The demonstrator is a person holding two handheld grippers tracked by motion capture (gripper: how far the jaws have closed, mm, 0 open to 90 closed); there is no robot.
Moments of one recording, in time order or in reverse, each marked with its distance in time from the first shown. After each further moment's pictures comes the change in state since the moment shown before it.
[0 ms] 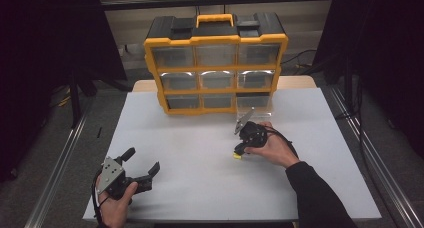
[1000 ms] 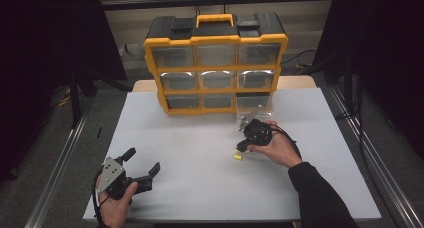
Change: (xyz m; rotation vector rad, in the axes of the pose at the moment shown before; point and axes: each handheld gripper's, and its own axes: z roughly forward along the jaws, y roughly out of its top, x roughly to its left) left arm -0.001 0.000 0.000 -0.001 -0.005 -0.002; right arm -0.001 -0.006 -0.013 -0.057 -0.033 0.040
